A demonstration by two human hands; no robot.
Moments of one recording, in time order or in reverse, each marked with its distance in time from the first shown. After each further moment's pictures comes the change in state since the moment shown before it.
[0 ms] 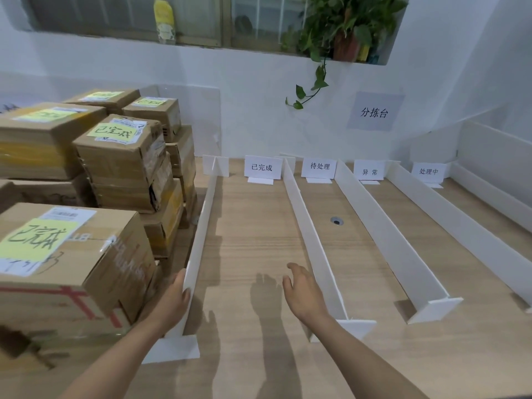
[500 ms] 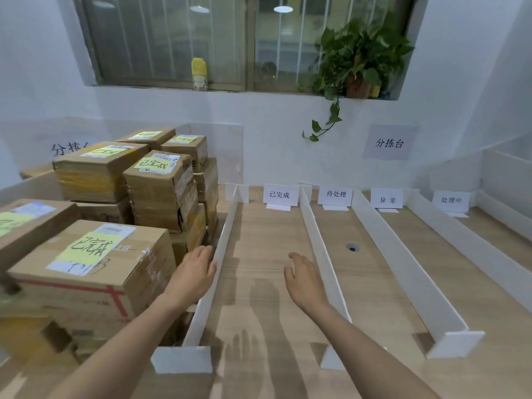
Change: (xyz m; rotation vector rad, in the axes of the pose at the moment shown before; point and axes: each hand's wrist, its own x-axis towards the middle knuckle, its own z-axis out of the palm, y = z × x) left_hand -0.027 0.093 -0.080 0.193 0.227 0.224; right_hand 0.016 -0.046 -0.044 0.080 0.101 -0.152
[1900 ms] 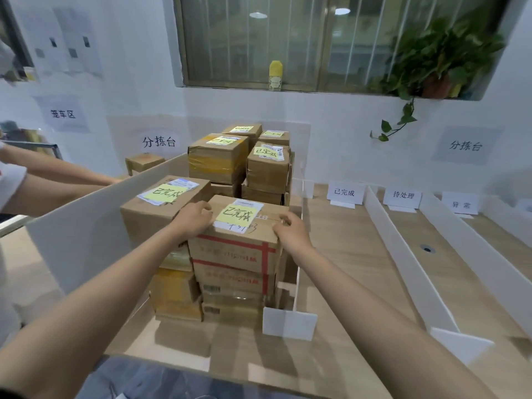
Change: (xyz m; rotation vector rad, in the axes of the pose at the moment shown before) left_hand -0.047 -0.195 -0.188 -0.118 0.013 -0.286; right_hand -0.027 -0.269 0.103 0.608 -0.162 0.128
